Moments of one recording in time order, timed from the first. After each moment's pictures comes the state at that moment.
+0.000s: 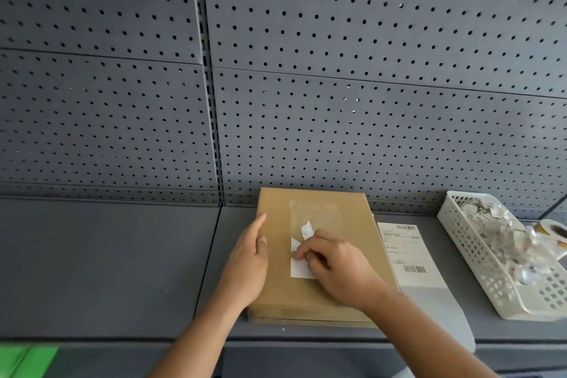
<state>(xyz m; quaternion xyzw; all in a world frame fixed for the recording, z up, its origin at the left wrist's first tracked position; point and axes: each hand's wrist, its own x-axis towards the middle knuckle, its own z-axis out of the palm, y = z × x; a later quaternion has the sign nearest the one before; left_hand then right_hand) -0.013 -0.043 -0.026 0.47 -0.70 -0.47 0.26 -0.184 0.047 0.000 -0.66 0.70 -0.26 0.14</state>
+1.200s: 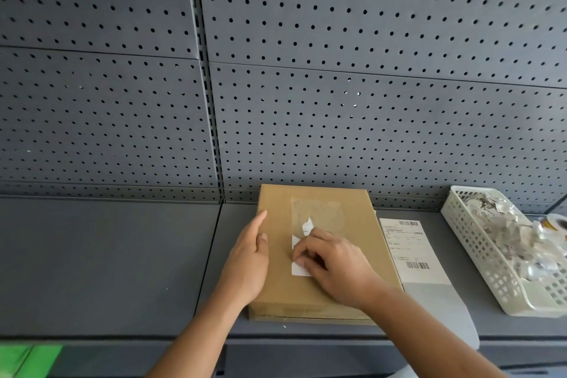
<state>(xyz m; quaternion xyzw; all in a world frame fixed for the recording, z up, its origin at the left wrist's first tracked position) -0.012 -0.044 -0.028 0.47 -0.71 -0.47 0.25 -0.184 0.045 -0.005 -0.69 0.68 -0.21 0.10</state>
